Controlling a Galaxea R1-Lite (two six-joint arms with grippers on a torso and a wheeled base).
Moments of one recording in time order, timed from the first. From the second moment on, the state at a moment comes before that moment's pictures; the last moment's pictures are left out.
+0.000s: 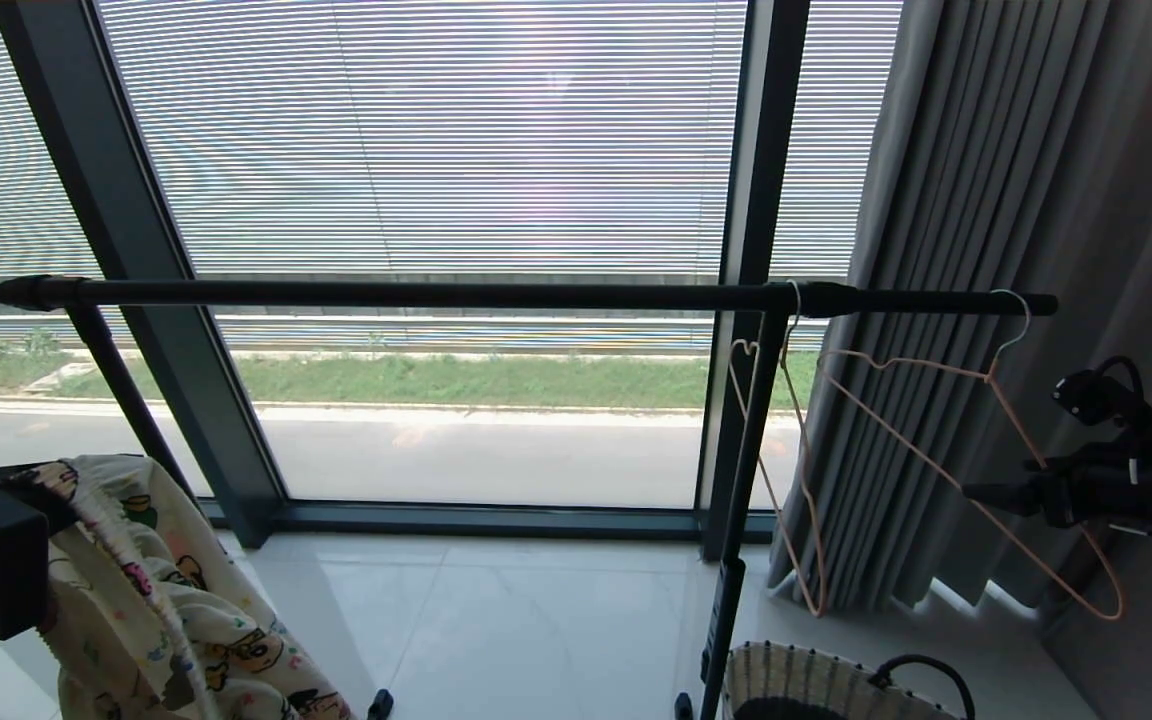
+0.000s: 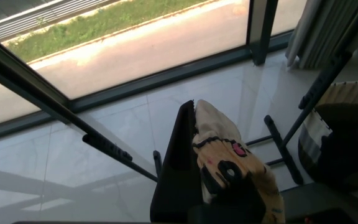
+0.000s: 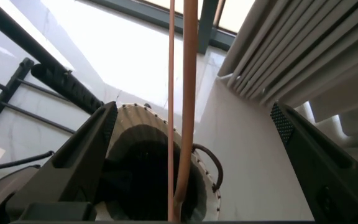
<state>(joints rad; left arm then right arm) -0.11 0.98 -0.79 0.22 -0.11 0.28 -0.23 1.87 -0.86 -0.33 0.56 -0.36</state>
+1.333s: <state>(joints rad) -0.10 0.98 -0.79 0.22 -0.09 0.28 -0.23 1.72 -0.80 -0.33 0.56 -0.27</state>
